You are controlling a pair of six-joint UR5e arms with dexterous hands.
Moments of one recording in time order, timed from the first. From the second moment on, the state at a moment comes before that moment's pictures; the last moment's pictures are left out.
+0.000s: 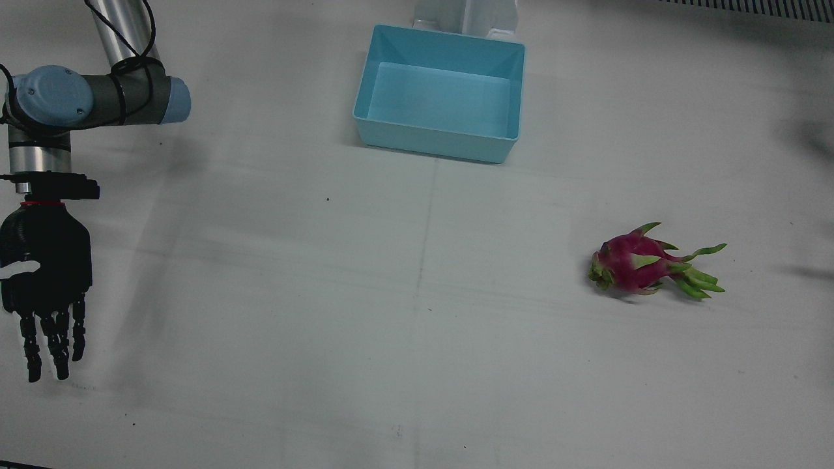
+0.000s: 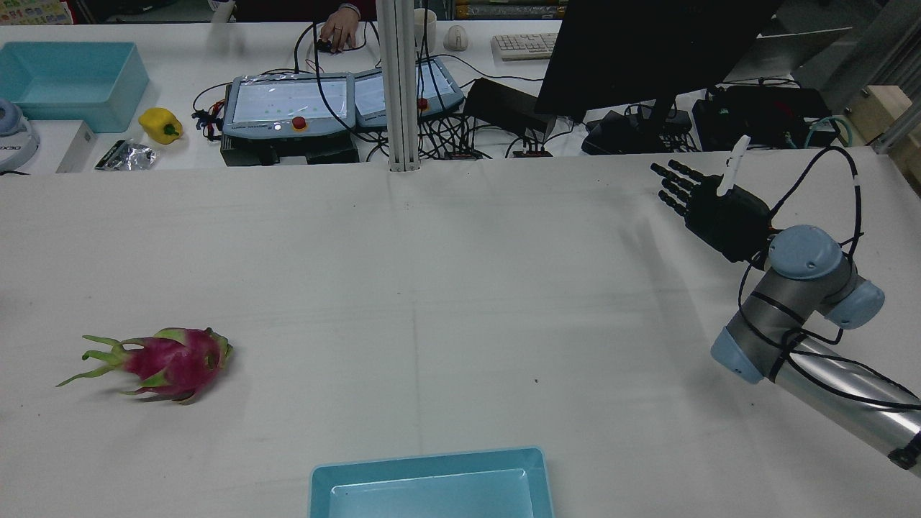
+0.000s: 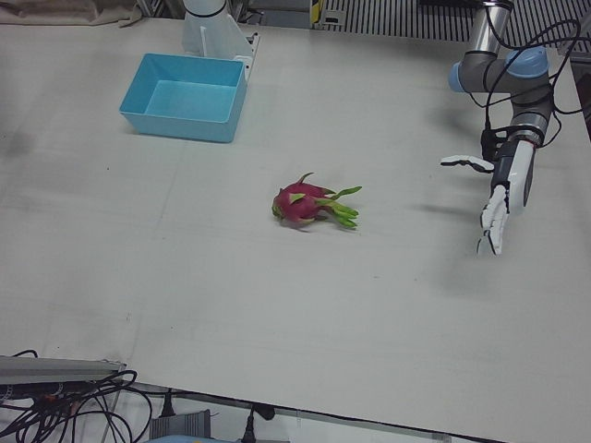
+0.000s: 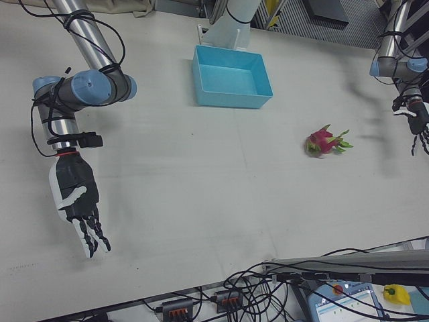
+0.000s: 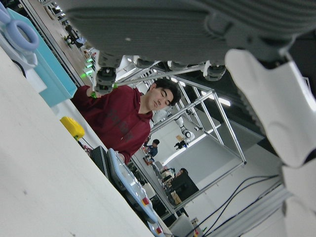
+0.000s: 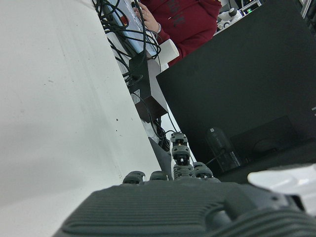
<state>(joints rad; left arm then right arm) -1.03 -1.24 -1.52 -0.74 1.26 0.70 0.99 -1.20 1.30 -3.33 -1.37 0.52</state>
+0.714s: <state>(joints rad) -1.05 -1.31 -1.87 -0.26 1.54 1.00 0.99 -1.20 1.30 -3.33 -1.37 0.52</state>
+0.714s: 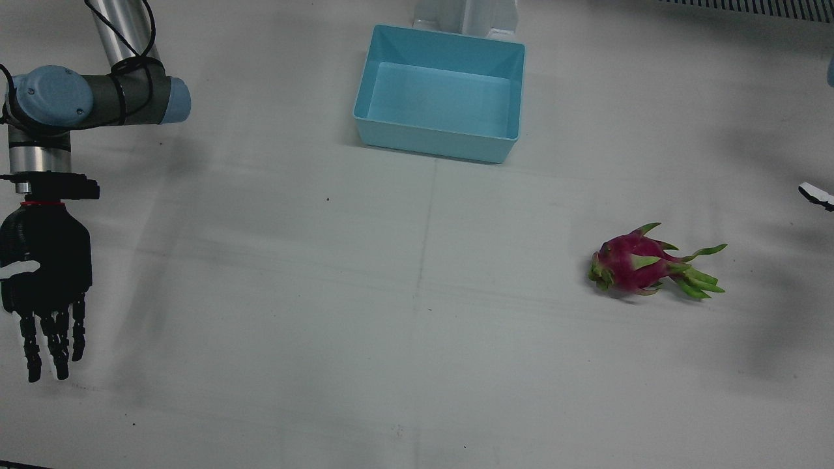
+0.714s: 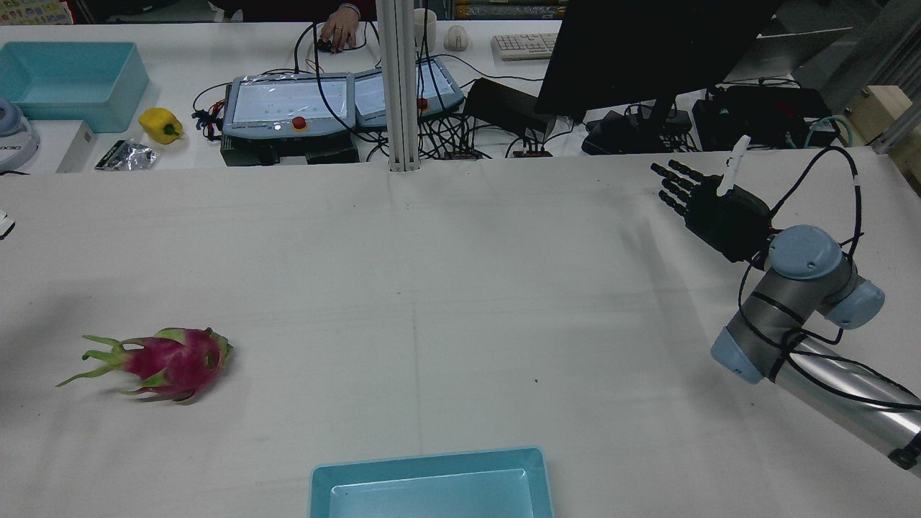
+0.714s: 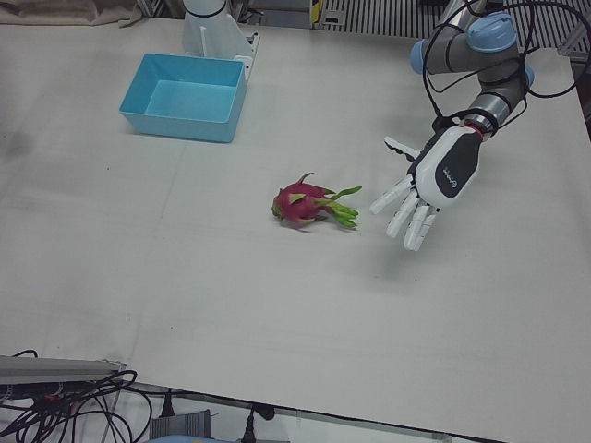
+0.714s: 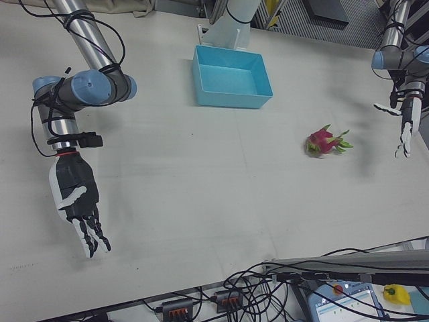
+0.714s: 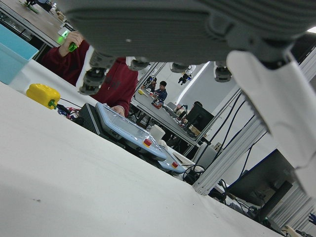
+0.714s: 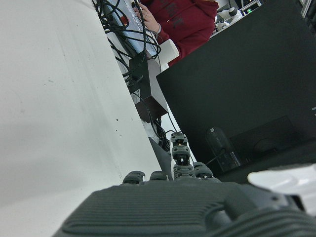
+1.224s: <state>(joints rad) -1.06 -1.43 -1.96 0.05 1.63 1.16 0.99 -1.20 1.30 -3.33 -1.37 0.52</state>
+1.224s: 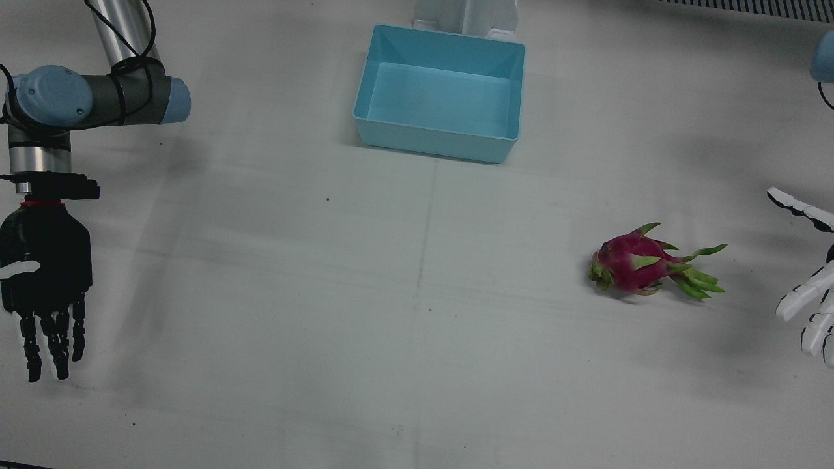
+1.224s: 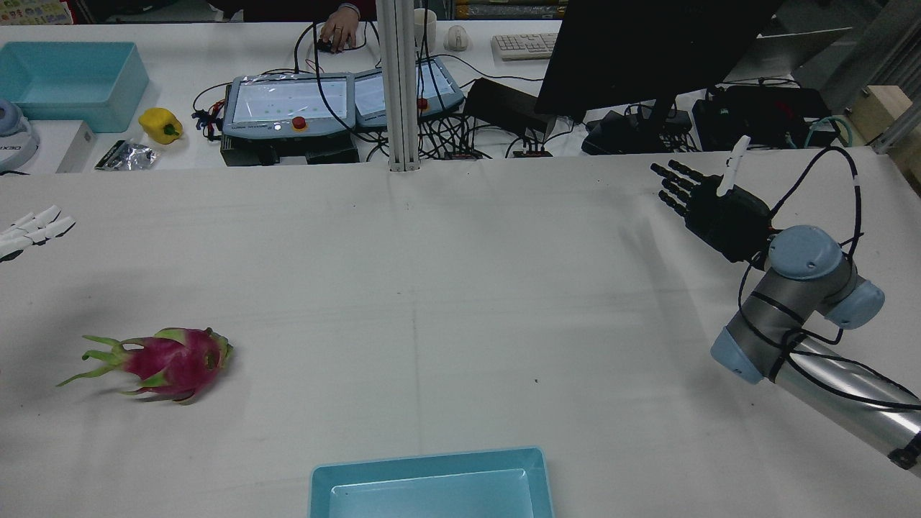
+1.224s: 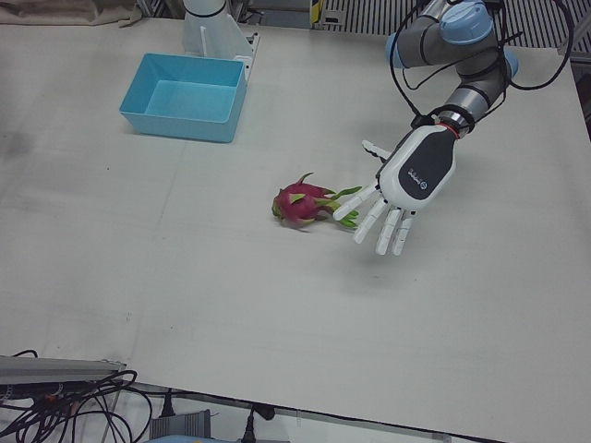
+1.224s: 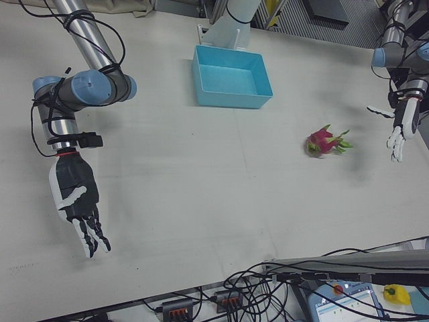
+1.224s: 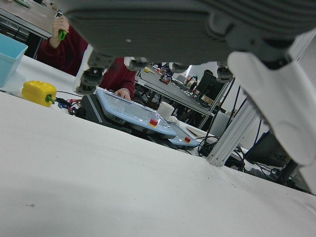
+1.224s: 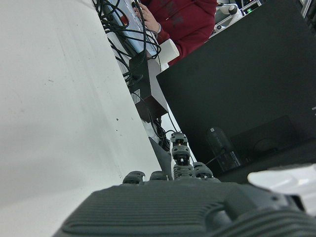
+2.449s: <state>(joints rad) -1.02 -1.45 -1.97 0.28 1.70 1.26 0.99 -1.20 1.30 -3.33 -1.37 0.52</state>
